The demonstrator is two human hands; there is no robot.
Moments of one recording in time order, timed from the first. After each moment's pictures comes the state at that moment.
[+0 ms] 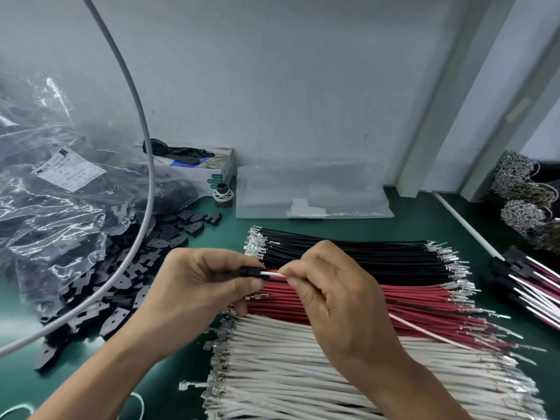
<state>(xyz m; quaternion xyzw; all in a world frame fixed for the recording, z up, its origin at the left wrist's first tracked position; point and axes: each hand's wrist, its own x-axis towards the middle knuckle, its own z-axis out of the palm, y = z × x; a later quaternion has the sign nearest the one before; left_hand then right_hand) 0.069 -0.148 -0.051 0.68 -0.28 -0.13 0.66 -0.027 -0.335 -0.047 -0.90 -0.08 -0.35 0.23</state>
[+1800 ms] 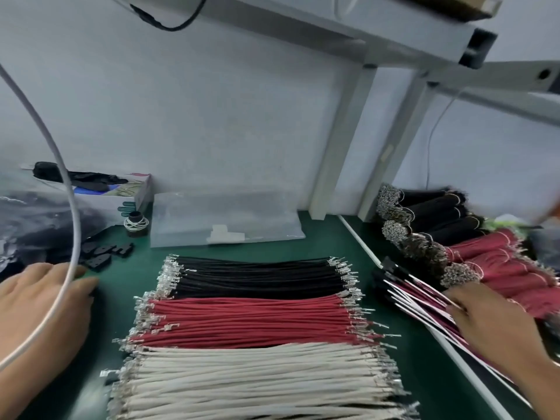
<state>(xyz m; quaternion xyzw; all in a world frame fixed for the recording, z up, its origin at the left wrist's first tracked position) 0.262 0.001 -0.265 0.89 -0.33 0.30 0.11 -0.203 -0.591 -0.026 -0.91 0.38 -0.12 -0.13</state>
